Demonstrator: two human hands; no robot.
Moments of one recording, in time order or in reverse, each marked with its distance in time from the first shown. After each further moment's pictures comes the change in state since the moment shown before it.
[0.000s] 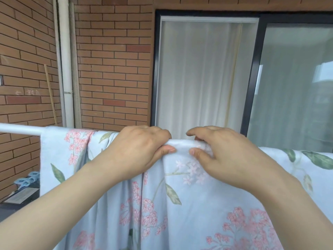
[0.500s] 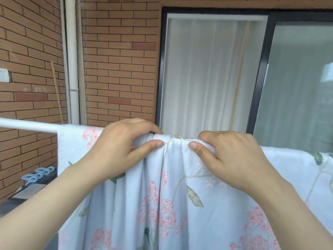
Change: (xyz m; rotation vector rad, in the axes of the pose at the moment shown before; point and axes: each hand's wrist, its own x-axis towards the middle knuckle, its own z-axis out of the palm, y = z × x) left_hand -0.037 -0.037 -0.023 -0.306 0.071 -0.231; right_hand 0.012 -0.015 0.029 -0.202 0.163 0.002
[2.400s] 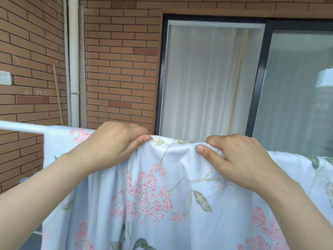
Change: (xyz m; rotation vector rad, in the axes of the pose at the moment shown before) left_hand -0.001 -0.035 -0.020 0.315 -0.067 0.210; right_hand 0.003 -0.001 -0.008 0.052 -0.099 0.067
